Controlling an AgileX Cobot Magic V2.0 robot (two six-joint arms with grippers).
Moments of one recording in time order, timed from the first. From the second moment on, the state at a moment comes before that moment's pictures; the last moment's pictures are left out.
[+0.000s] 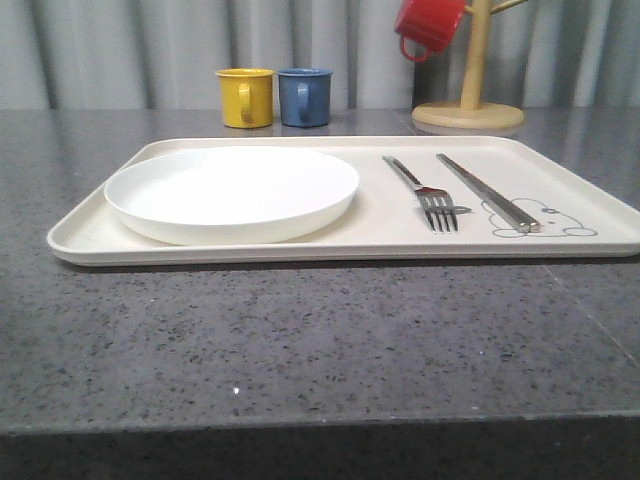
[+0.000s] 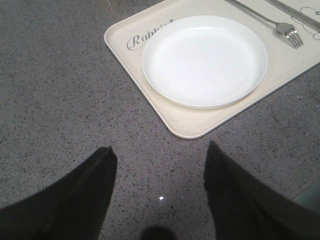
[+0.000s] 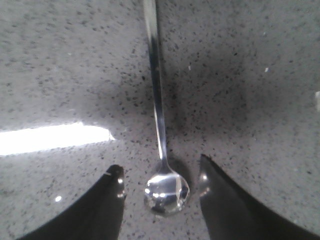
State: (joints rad) left arm -0.47 0.63 -0.88 0.02 0.95 0.09; right arm -0.20 1.66 -1.50 -0.05 1.24 -0.05
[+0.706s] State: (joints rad) left arm -0.47 0.63 -0.88 0.02 0.95 0.09; right arm -0.21 1.83 -1.50 -0.02 1.23 -0.07
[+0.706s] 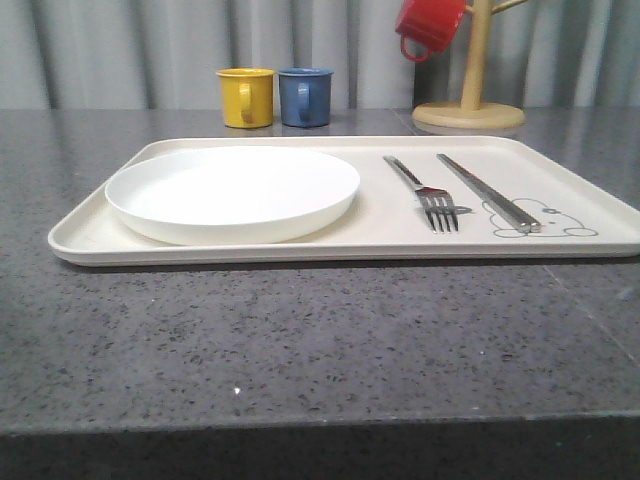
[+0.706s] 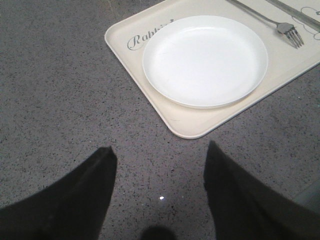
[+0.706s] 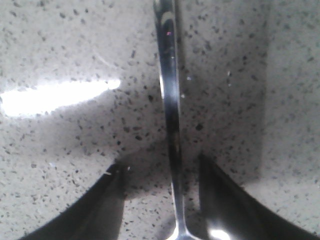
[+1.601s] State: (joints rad) left arm -0.47 0.63 -0.88 0.02 0.95 0.09; right arm 0.10 1.79 -1.64 0.28 1.23 -0.03
